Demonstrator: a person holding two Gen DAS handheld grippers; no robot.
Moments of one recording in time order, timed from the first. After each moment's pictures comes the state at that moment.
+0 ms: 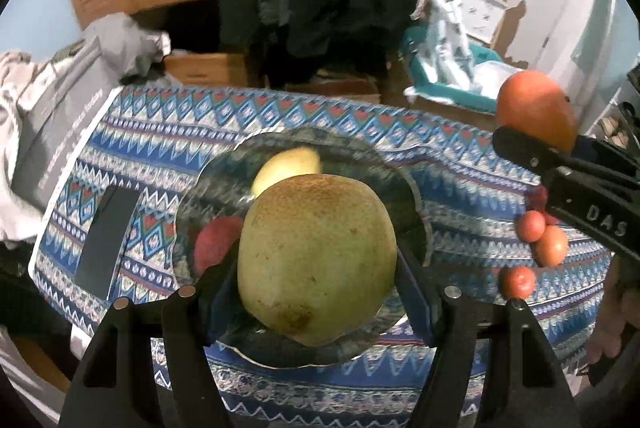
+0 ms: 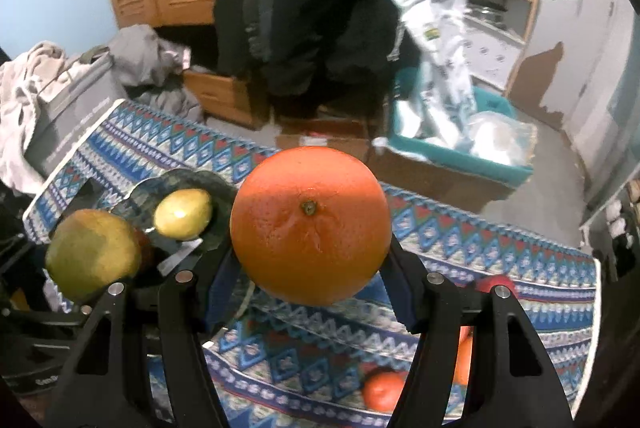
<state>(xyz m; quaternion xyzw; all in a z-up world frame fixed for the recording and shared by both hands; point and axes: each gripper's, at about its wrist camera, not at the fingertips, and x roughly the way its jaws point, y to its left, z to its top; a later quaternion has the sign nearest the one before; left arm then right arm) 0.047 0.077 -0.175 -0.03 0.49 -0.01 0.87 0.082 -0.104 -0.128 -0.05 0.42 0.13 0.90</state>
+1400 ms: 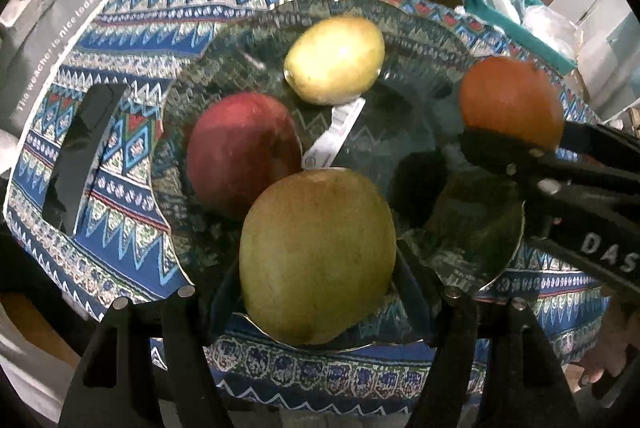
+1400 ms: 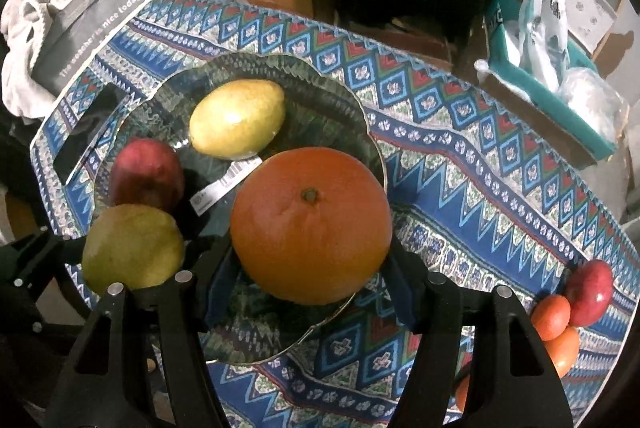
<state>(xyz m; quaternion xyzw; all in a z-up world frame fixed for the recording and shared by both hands) 0.051 0.104 -0.262 -0.05 0.61 0.01 0.79 0.102 -0.027 -0.221 -0.09 0.55 0.21 0.80</state>
